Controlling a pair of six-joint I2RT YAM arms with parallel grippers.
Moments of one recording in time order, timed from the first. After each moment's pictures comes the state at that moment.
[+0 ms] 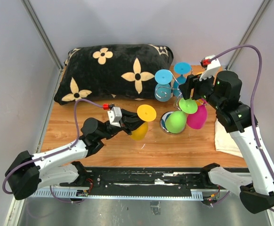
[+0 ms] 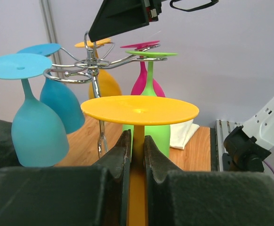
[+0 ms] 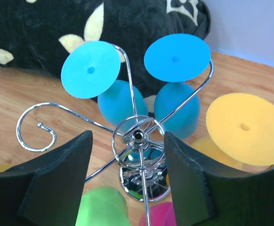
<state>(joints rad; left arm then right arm) -0.85 1.03 0.50 0.93 0.38 -0.14 0.38 1.03 1.37 -0.60 -0.07 0.07</state>
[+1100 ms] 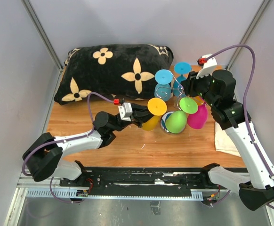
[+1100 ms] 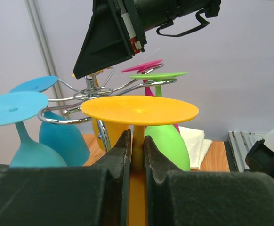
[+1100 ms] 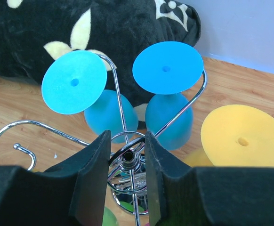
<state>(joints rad) -0.85 1.33 0.62 1.21 0.44 -0.09 0.38 1.06 1.32 -0.48 -0.02 0.05</state>
